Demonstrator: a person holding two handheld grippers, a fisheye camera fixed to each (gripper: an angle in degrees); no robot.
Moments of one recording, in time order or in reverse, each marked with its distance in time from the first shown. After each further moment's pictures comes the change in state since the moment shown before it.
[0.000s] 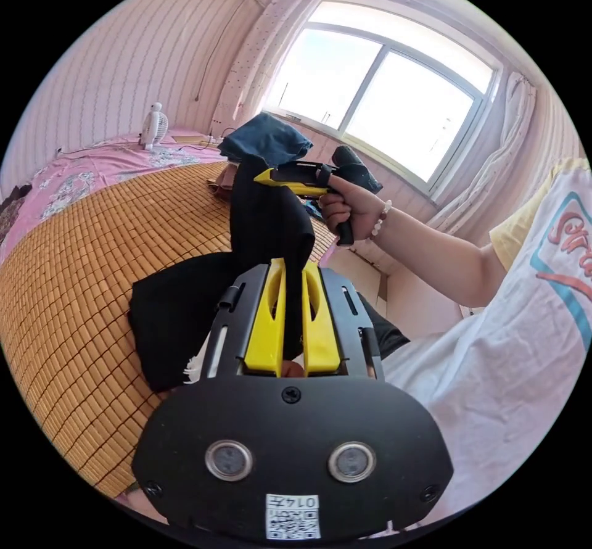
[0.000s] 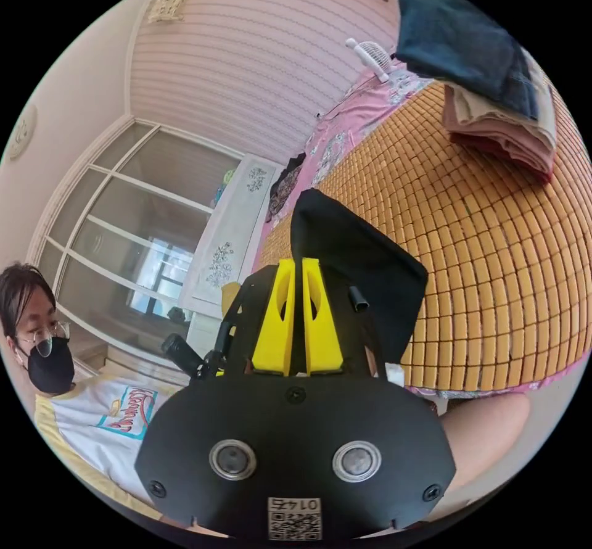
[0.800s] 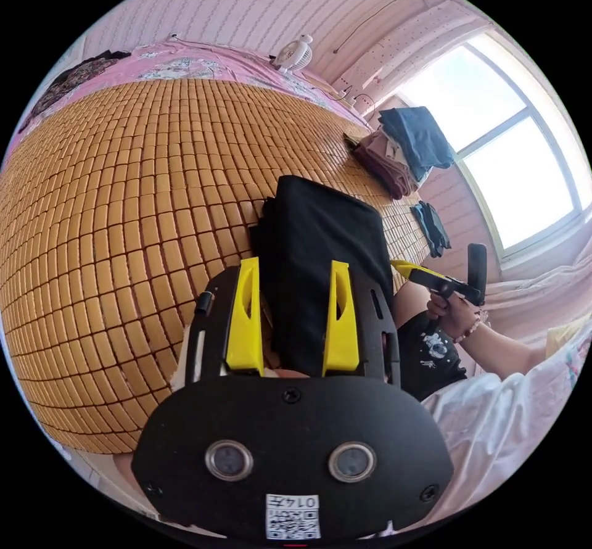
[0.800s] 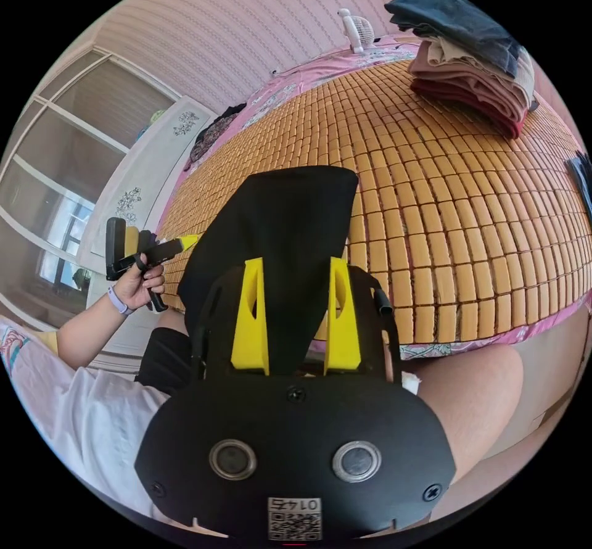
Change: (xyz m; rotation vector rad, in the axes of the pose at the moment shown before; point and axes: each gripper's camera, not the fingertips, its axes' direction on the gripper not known) left arm -0.241 0.029 0.003 -0.223 -0.161 -0.459; right arm 0.030 0.150 0.162 -0.118 0.469 -0.072
